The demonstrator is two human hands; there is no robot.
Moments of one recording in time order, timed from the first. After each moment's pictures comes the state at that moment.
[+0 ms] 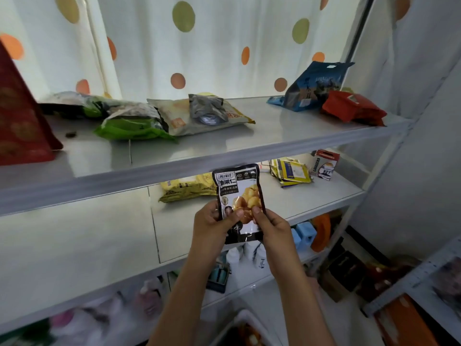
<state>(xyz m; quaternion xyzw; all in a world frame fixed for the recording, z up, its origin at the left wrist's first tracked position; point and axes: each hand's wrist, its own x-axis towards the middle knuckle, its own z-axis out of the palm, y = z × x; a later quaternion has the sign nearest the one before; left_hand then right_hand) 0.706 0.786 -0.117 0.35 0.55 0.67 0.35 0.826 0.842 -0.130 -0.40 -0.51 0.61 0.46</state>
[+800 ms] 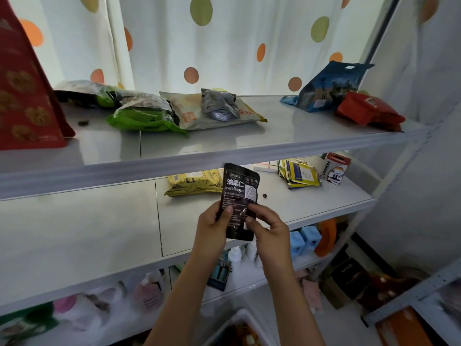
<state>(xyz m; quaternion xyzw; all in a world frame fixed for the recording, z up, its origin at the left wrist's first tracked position) 0.702 0.784 -0.132 0.36 0.57 0.67 0.32 0.810 0.834 -0.137 -0.38 -0.55 0.55 0.50</state>
